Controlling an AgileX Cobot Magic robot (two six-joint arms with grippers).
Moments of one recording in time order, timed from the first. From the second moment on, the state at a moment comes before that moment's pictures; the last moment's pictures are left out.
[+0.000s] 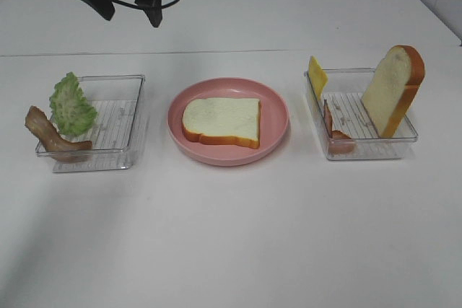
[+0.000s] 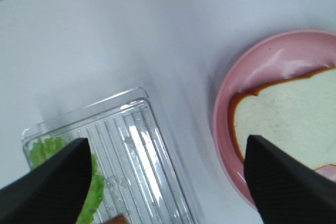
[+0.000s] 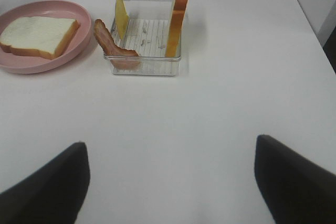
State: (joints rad) left arm -0.31 2.28 -2.28 -0.02 1.21 -0.06; right arm 0.01 -0.01 -0.51 0.08 1.07 -0.08
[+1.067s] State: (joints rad) left arm -0.10 2.26 -2.01 0.03 1.22 -0.07; right arm 0.01 -0.01 -0.51 0.08 1.07 -0.08
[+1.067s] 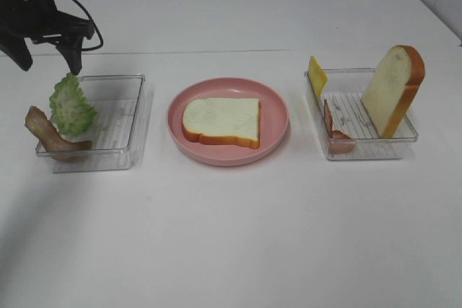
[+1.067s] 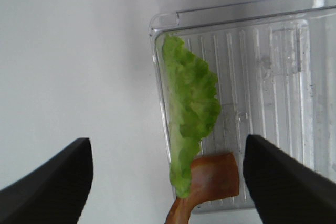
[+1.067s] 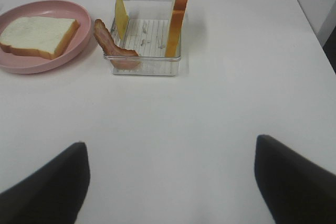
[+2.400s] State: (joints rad) left arm -0.10 2.31 -2.02 -0.02 1.21 -0.03; right arm 0.01 -0.01 -0.51 0.08 1.07 -0.08
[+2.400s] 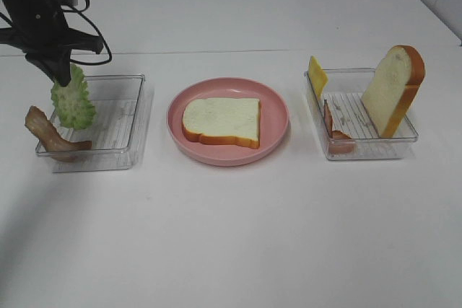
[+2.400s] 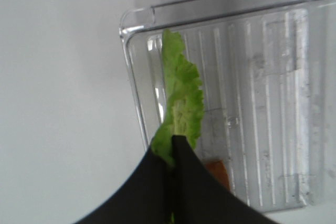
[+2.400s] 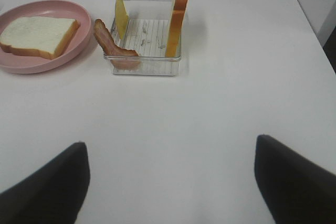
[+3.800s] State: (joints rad) left arm -0.36 2.42 -2.09 -0.87 1.02 0.25; right arm 0.01 -0.01 -0.51 0.08 1.07 -0.08
